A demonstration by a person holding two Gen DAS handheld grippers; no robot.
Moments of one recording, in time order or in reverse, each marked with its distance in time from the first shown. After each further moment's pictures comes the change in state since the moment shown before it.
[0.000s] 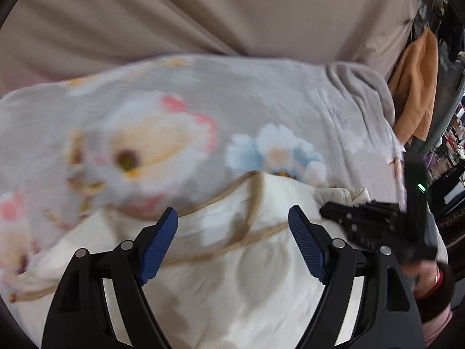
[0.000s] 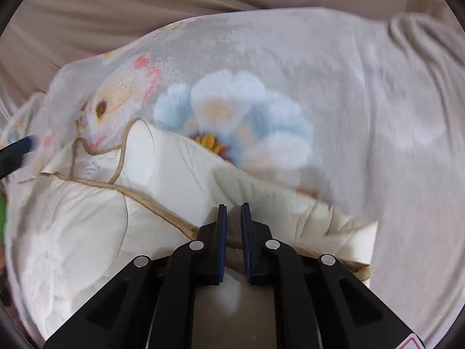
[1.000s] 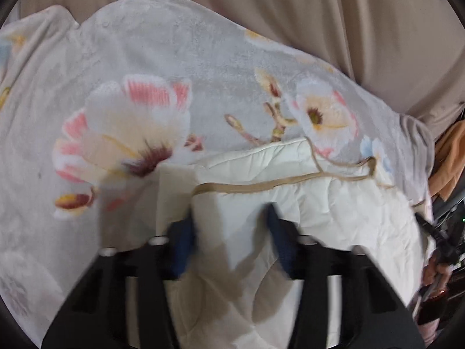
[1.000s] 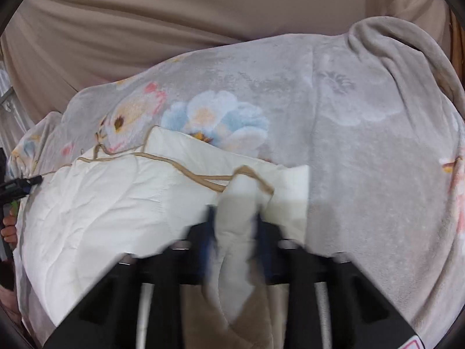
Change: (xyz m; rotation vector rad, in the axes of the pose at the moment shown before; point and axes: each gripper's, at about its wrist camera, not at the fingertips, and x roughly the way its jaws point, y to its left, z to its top) left arm -0.124 0.204 -0.124 -0.359 -0.049 0.157; right arm -0.073 -0.017 -0.058 0.017 -0.175 0.017
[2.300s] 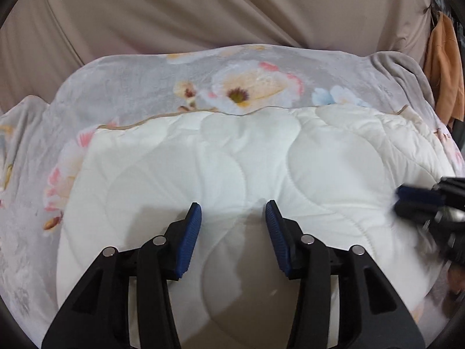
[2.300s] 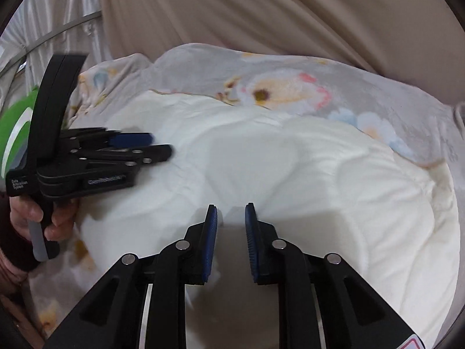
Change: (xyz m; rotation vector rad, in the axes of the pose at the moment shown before) left arm 0.016 -0.132 -0.078 0.325 -0.141 0.132; right arm 0.008 0.158 -0.041 -0.327 -0.001 0.189
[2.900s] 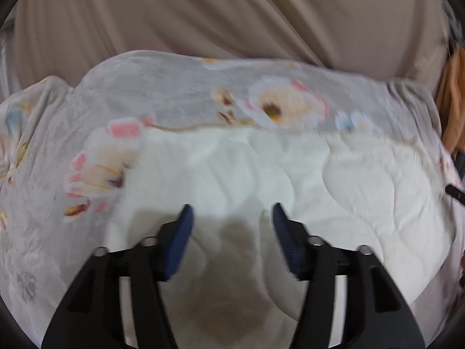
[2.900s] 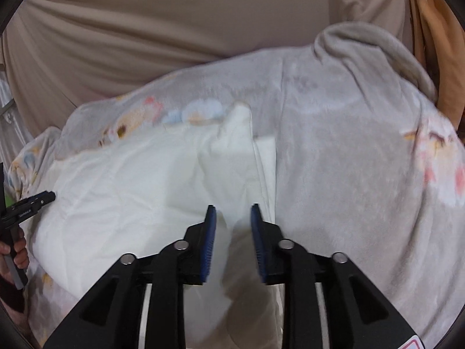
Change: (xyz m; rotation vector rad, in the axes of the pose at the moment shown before) left arm -0.031 0.059 0.011 -0.149 -0.040 0.014; right arm -0.095 -0.146 -0.057 0.385 -0.119 -0.269
